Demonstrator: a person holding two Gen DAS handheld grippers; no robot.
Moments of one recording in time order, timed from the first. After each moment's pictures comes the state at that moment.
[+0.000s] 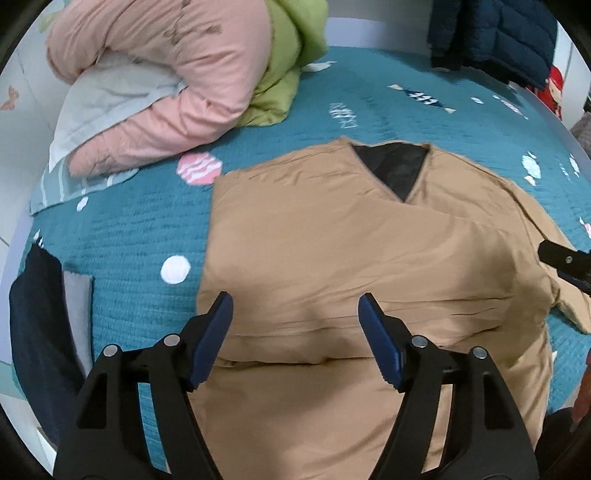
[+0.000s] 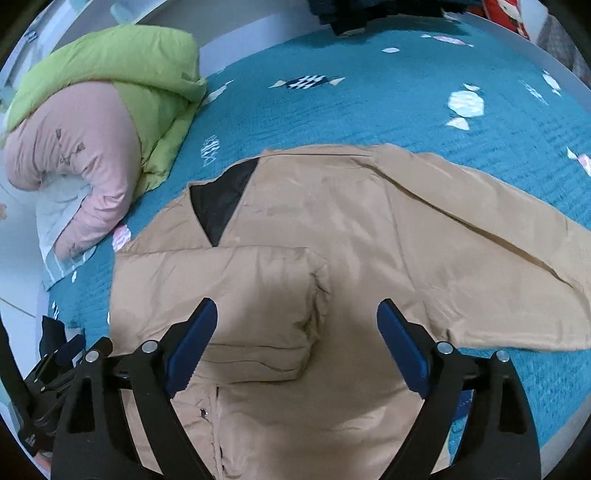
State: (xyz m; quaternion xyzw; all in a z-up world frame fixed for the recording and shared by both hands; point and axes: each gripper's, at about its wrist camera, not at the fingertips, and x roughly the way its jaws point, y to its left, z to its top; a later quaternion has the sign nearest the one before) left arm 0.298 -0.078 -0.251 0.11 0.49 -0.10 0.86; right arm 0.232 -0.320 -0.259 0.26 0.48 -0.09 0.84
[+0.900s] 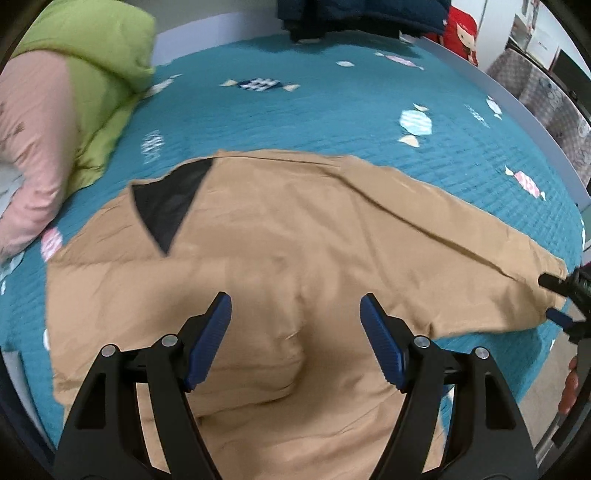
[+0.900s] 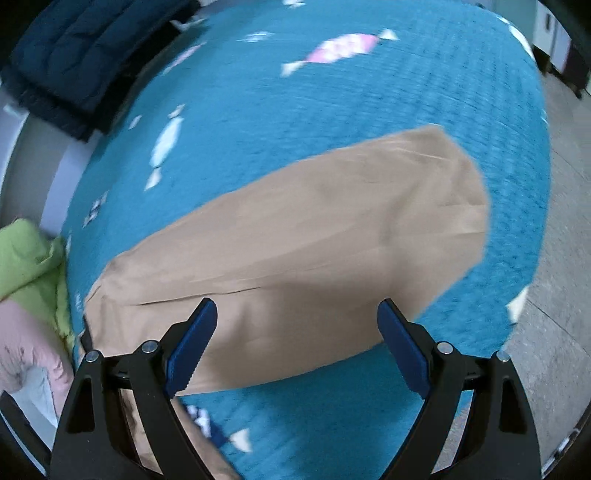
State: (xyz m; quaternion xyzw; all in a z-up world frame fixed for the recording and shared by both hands) left arm 0.279 -0.305 -0.273 0.16 0.50 -0.26 0.81; right arm 0.044 -0.564 -0.310 0.47 0.41 -0.33 0.71
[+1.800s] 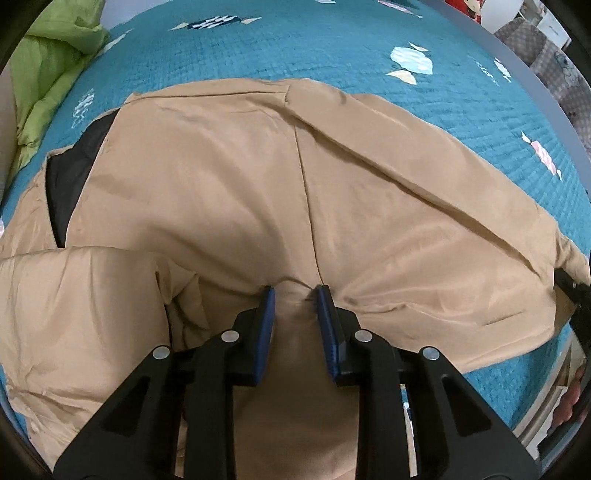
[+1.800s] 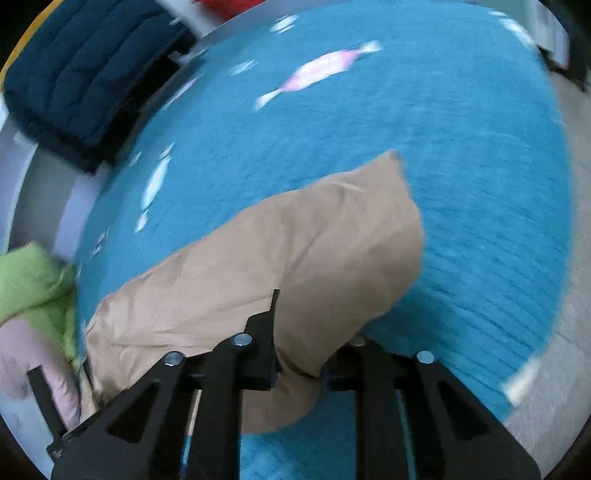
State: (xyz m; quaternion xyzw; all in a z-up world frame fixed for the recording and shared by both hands) left arm 0.287 -0.369 -0.357 0.17 0.57 -0.26 0.76; right arm 0.042 -0.600 -0.338 0.45 0.36 -0.32 0.76
